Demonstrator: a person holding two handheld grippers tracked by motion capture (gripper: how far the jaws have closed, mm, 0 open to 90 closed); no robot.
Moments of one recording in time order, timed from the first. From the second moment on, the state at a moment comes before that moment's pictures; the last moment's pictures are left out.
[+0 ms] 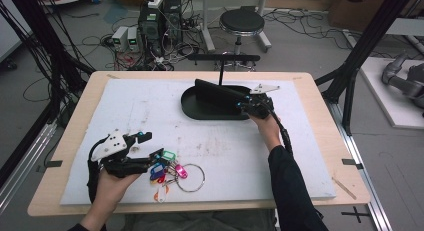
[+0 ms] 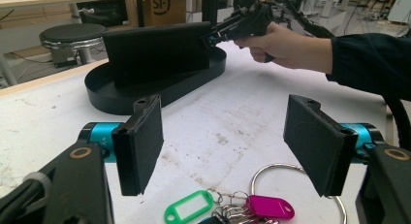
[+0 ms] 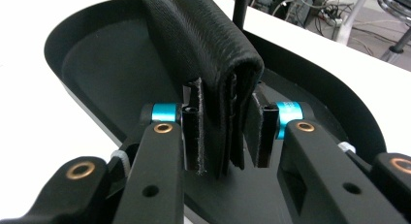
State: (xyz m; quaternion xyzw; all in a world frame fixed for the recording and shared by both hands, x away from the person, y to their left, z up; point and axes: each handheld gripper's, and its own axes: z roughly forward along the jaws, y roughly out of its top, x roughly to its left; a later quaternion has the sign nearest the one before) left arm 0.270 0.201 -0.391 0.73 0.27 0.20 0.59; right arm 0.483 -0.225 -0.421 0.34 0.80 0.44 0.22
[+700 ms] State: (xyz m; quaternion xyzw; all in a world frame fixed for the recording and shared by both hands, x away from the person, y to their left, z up) left arm 0.281 0.201 -0.395 0.74 0.28 0.19 0.58; right arm 0.471 -0.240 -0.404 0.39 0.77 0.45 0.21
